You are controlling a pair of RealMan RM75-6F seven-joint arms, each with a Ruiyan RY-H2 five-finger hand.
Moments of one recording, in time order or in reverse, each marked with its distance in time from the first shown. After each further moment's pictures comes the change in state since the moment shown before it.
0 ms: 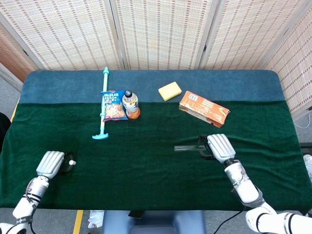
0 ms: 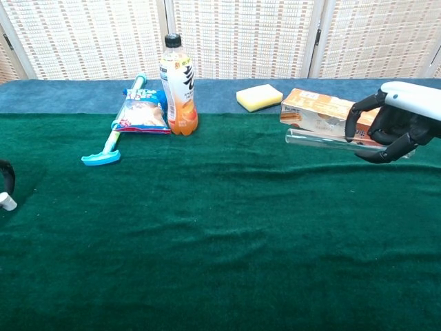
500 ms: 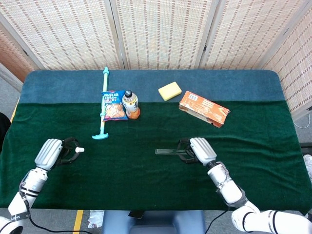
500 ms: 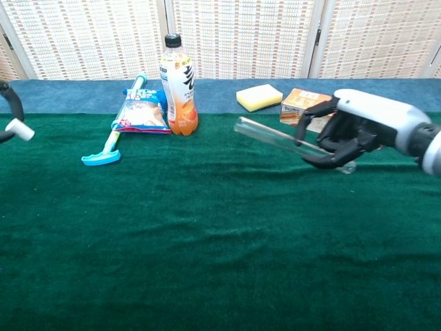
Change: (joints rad) left arm -0.035 0.148 -0.077 -0.243 0.089 0.134 -0.261; right arm 0.042 -0.130 0.037 0.009 -0.024 -0.051 0.188
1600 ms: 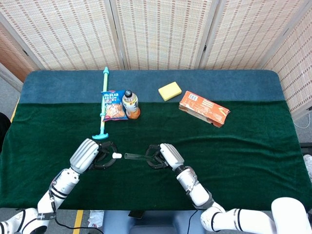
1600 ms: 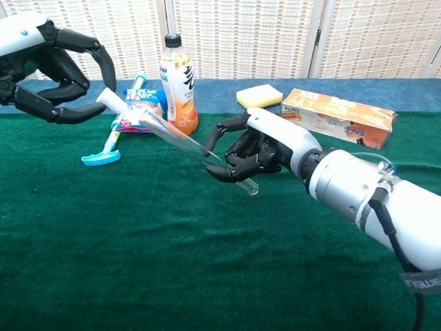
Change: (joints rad) left arm -0.129 -0.075 -0.025 -0.224 0.096 0.005 0.115; right arm 0.088 -0.315 0.063 0.130 0.013 -0.021 0.113
